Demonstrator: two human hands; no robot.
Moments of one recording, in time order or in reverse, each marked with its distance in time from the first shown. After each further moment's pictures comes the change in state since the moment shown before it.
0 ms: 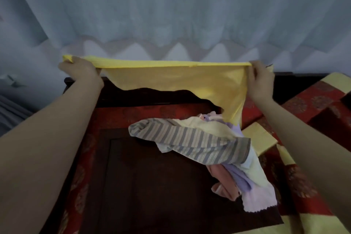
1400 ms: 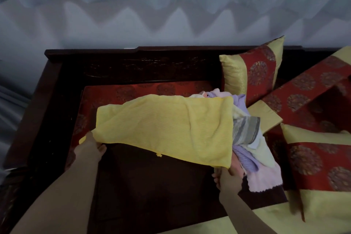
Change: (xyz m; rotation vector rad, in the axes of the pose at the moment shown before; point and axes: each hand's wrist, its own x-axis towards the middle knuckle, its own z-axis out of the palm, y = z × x) left_hand 0.003 -0.180 -0.222 0.483 0.281 -0.629; right_hand -0.335 0.020 0.077 0.294 -0.043 1.499
